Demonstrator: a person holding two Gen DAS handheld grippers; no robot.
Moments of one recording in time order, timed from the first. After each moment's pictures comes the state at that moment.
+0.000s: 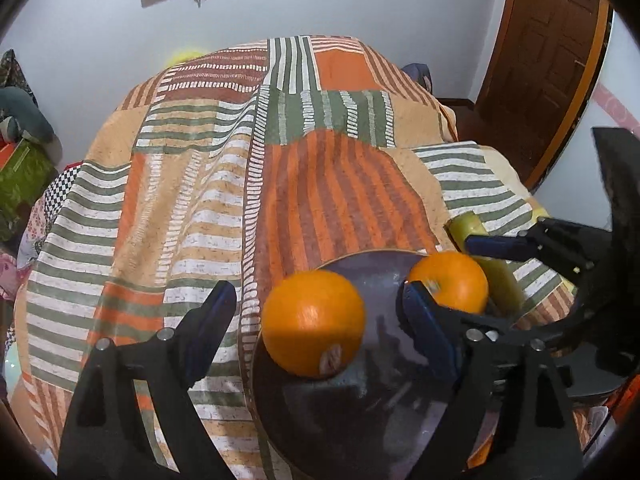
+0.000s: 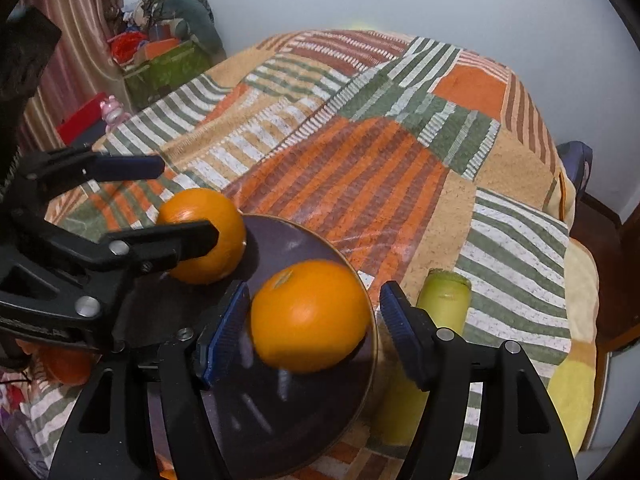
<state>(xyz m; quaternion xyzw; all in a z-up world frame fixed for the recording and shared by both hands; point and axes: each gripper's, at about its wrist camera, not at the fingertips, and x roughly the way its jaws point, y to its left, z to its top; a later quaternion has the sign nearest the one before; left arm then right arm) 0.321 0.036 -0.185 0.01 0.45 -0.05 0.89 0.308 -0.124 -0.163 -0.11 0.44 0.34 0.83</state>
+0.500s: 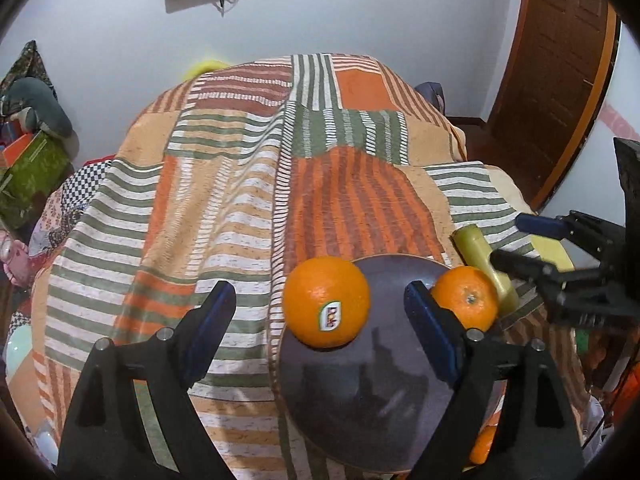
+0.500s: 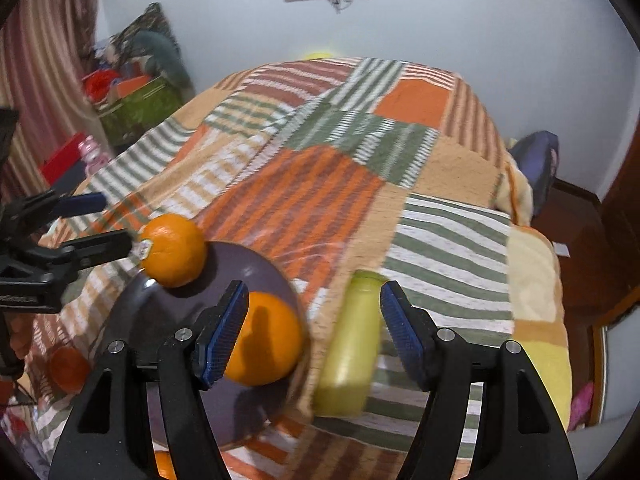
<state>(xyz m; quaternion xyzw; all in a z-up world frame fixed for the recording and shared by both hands) 0.298 0.053 -0.166 0.00 0.42 -0.02 0.91 0.317 -0.171 -0.144 -0.07 0.42 0.28 0.86</state>
